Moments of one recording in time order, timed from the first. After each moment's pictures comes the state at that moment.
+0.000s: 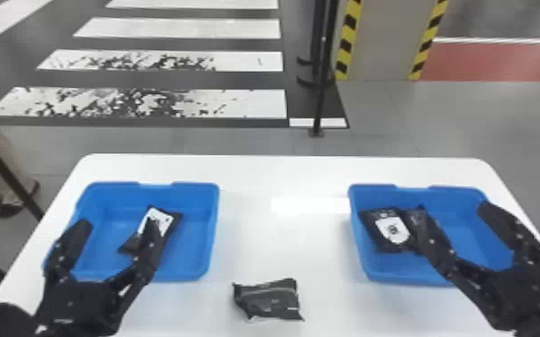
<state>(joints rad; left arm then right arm) 0.65 0.04 0.07 -2.06 0.18 -0.23 -0.10 0.64 -0.15 -0.16 -2.21 -0.16 0.02 0.28</state>
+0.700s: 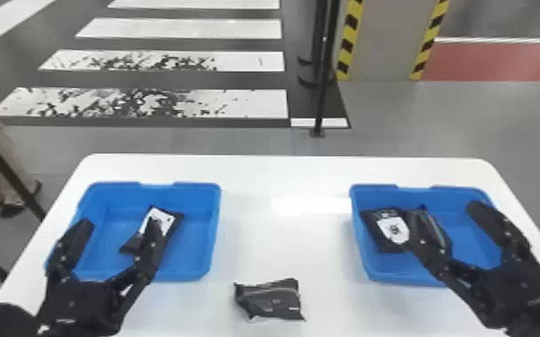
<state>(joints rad) 0.65 0.04 0.06 -2.06 0.18 -0.24 -0.10 0.62 -0.16 -0.14 -2.19 -0.16 0.02 0.31</state>
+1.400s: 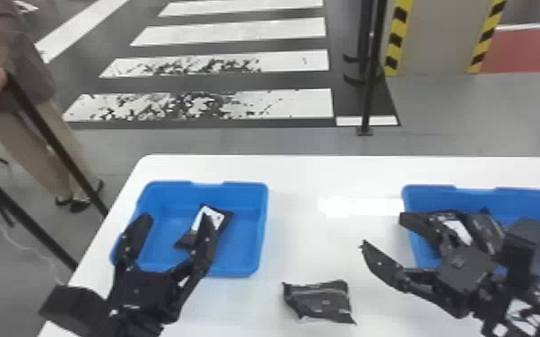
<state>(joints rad) 0.64 0.04 0.06 -2.06 0.18 -0.24 -0.10 0.30 -0.25 0.10 -1.93 -0.17 0.23 0.62</state>
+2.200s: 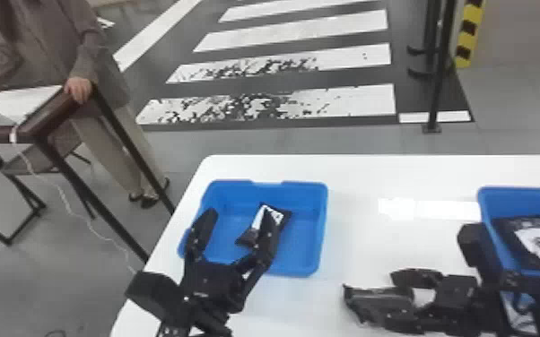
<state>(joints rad) 0.63 0.04 0.06 -2.05 0.18 -0.25 -0.10 -0.07 -0.30 0.43 -1.52 -0.19 0.50 0.85</state>
